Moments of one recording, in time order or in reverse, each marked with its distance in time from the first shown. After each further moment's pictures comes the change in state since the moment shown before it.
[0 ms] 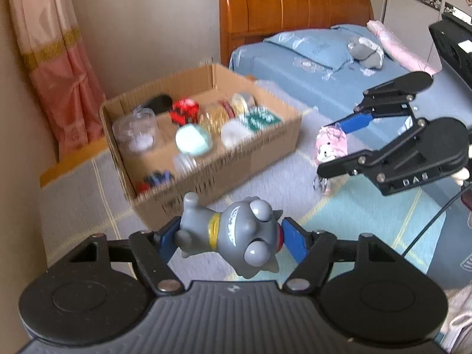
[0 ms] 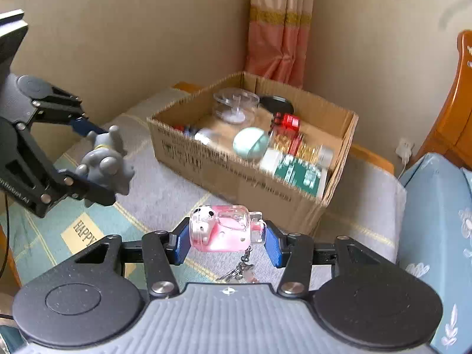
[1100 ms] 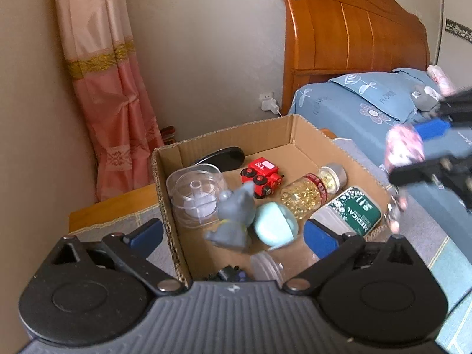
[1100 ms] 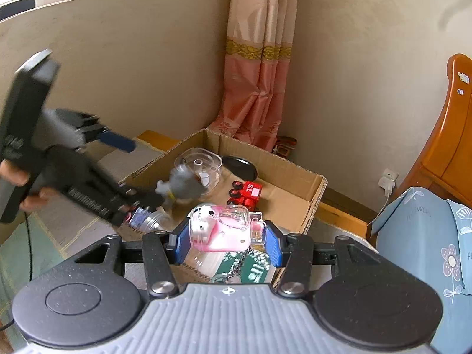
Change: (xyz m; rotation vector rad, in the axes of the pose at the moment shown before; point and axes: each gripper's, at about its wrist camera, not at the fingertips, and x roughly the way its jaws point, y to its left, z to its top) left arm 0.058 0.063 0.058 -0.137 -0.119 0.180; right arm 0.013 -0.053 0.085 0.011 -0.077 -0.057
